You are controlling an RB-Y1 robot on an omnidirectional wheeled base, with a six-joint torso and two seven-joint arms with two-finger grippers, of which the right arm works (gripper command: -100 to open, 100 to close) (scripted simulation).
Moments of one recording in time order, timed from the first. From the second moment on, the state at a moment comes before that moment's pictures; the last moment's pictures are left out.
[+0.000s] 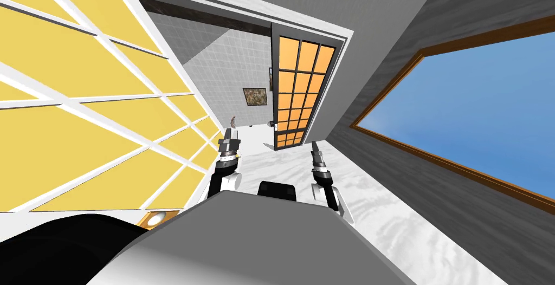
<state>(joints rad) 0.43 -0.09 0.02 -1.91 0.19 -0.64 0.20</state>
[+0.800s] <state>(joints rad) 0.39 -0.13 0.03 -1.74 0.29 -0.73 0.34</state>
